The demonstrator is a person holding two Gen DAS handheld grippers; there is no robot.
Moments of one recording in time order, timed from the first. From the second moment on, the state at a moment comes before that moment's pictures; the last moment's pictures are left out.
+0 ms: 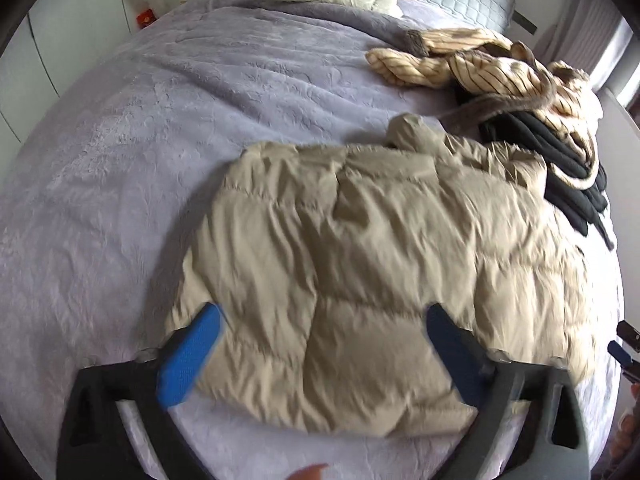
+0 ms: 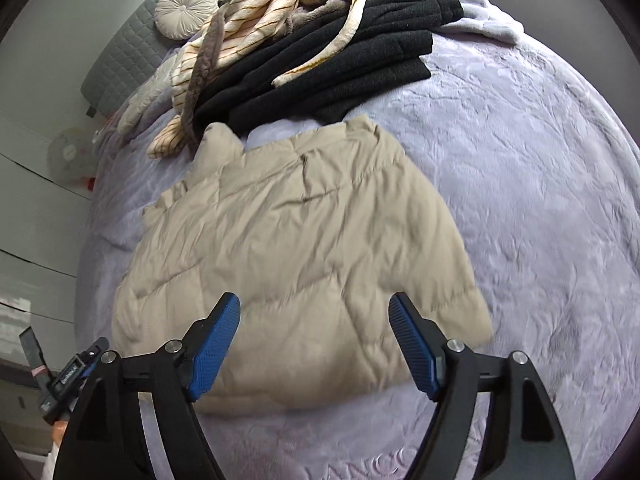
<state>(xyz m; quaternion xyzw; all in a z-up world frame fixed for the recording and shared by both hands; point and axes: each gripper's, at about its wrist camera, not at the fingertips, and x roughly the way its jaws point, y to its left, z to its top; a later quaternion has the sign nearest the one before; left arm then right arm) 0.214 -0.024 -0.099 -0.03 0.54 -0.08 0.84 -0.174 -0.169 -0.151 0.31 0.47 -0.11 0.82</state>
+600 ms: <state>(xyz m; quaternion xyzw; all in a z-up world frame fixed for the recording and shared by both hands) 0.167 -0.012 -0.126 -0.02 0.60 -0.07 0.80 -0.222 -0.147 -0.175 0.38 0.49 -0.12 0.78</state>
